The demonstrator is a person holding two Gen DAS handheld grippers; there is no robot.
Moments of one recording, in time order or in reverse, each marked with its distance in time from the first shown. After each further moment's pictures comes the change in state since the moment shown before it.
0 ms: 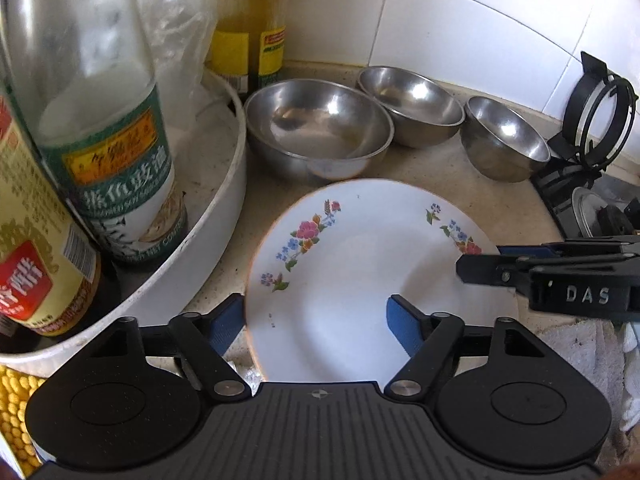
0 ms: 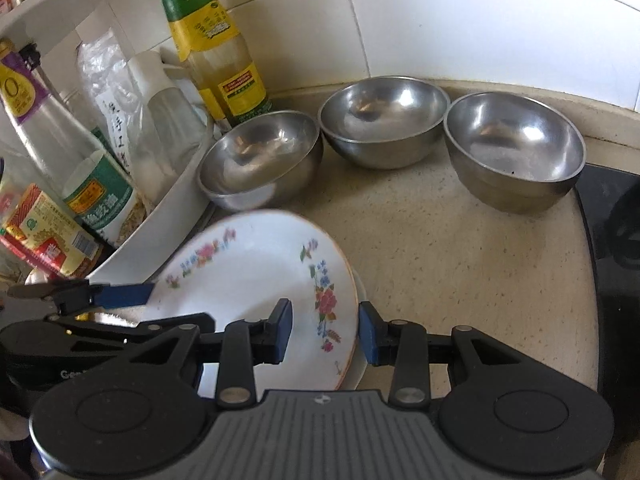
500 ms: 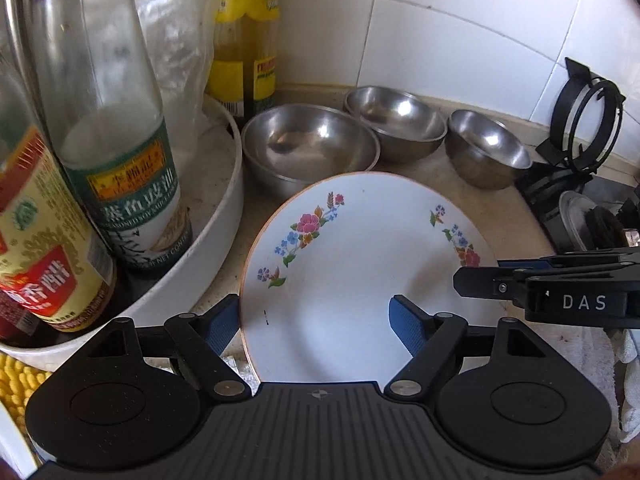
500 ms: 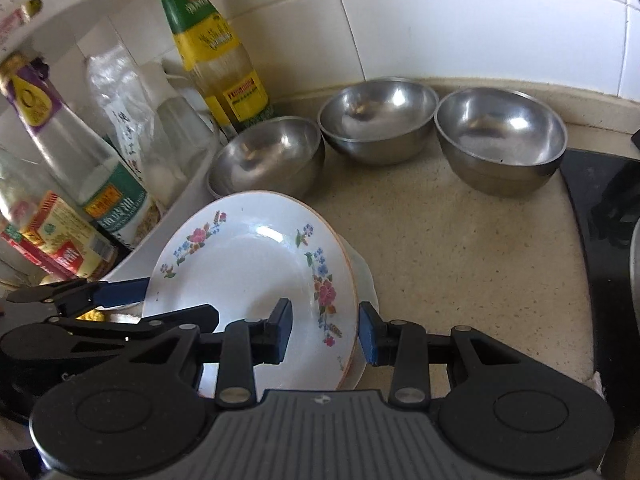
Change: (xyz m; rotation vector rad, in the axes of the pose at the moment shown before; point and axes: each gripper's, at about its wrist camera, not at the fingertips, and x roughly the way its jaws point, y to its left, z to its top) left arm -0.019 -0.010 -0.005 0.032 -0.049 0.013; right arm -0.015 0.003 -0.007 0.038 0.007 0.006
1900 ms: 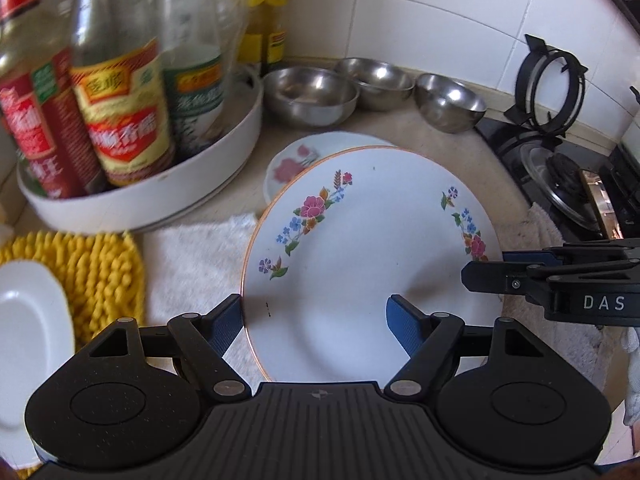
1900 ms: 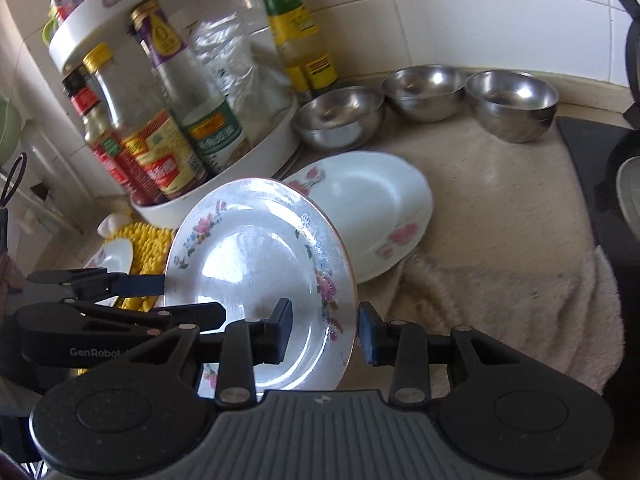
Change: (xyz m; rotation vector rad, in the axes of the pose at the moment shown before) left arm -0.081 0.000 -0.085 0.016 -0.005 -0.010; right arm -0.073 0.035 -0.093 -0.063 -0.051 0.085
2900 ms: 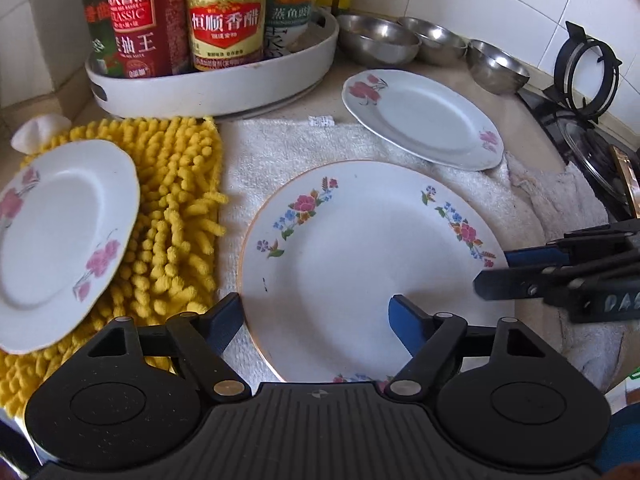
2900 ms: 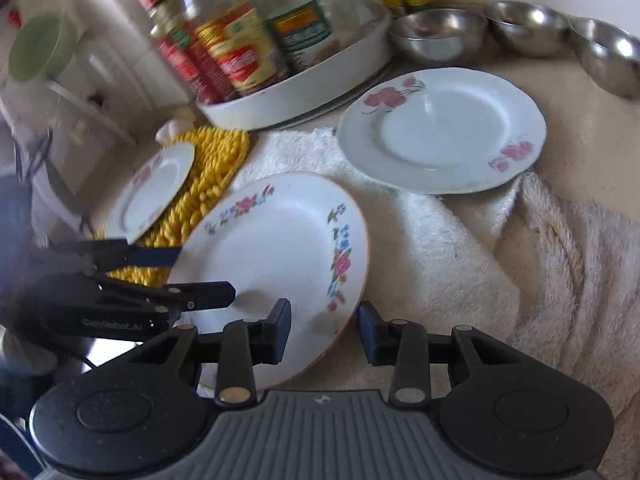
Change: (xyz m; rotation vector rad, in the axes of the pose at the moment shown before) left arm -0.011 0.046 -0.073 -0.111 0.077 0.068; right arm 0.036 0.027 -0.035 -0.117 0.190 0.184
